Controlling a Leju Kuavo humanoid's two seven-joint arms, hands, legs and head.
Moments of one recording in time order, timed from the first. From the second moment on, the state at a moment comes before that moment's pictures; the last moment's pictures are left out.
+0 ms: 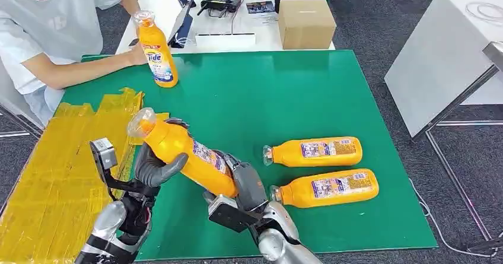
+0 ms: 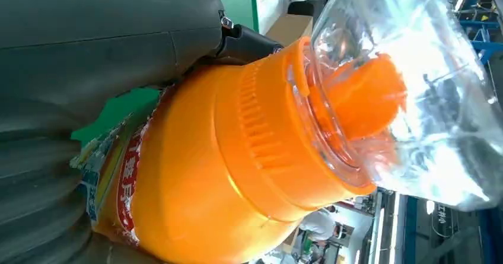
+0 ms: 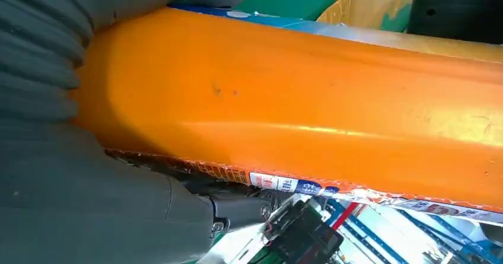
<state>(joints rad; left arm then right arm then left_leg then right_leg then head) -0.18 -0.03 -0.32 -1.48 0.37 -0.15 -0.30 -0.22 0.15 0.70 -1.13 0.51 -0.32 -0.32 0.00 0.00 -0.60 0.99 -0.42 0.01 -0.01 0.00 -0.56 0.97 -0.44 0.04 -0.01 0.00</state>
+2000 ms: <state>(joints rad) -0.18 -0.03 -0.34 -1.47 0.37 -0.13 -0.30 -0.22 0.15 0.71 -1.13 0.50 -0.33 -0.32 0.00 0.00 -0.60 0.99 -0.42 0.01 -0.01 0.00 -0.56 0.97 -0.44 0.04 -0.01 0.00</state>
